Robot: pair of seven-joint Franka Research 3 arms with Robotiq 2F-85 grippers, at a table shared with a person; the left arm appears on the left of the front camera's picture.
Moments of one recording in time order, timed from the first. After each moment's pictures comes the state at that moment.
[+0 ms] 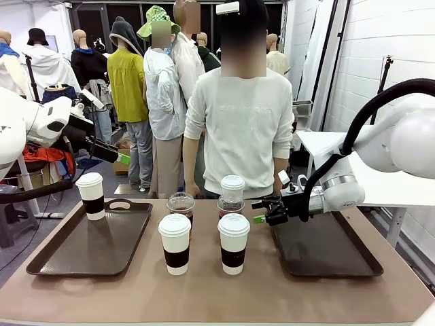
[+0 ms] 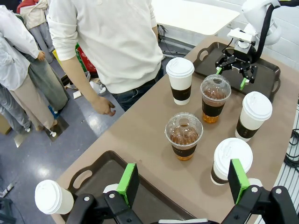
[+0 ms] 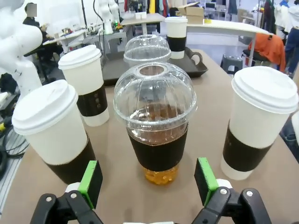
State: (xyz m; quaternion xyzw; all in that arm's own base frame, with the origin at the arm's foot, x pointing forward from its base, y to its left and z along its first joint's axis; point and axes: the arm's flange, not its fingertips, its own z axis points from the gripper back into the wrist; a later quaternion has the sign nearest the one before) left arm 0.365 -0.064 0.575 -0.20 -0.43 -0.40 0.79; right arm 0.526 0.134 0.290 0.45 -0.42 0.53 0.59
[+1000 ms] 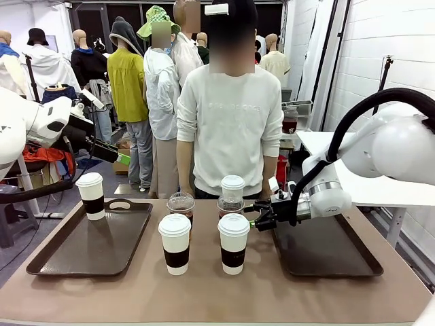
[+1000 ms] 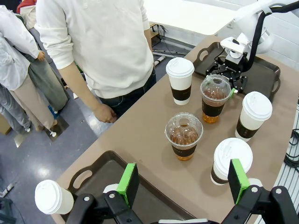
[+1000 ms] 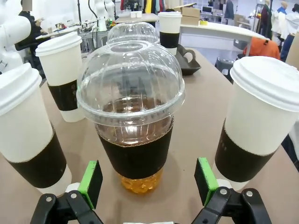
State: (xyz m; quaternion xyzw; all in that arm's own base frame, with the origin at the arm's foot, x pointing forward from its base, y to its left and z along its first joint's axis) left arm 0.365 -0.064 0.575 -0.20 -0.43 -0.40 0.79; right arm 0.547 0.162 0.258 0.43 -0.44 0.54 0.57
